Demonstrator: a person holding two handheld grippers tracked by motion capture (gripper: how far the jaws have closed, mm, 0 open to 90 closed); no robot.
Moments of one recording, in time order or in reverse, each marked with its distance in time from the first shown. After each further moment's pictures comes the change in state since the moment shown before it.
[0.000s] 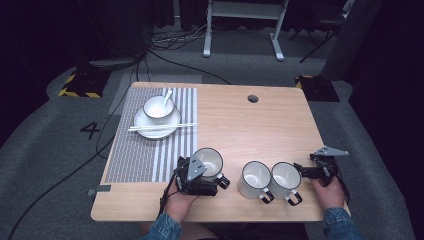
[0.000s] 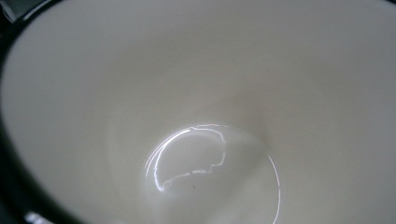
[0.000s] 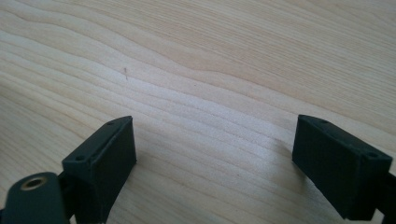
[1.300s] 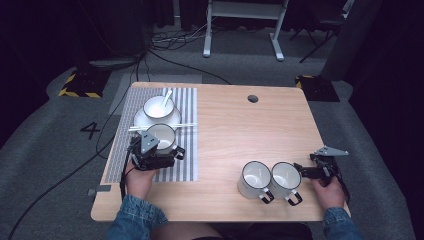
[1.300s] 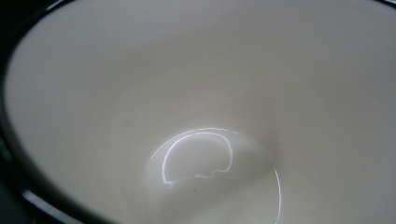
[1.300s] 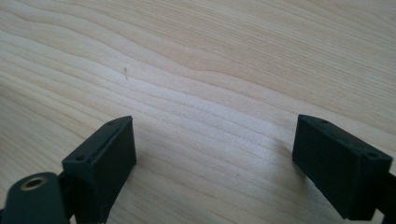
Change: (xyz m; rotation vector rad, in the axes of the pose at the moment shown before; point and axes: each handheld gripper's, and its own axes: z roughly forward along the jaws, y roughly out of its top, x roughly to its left) left arm 0.121 -0.008 -0.042 0.016 0.259 -0.112; right arm 0.000 0.000 0.000 0.001 0.001 0.003
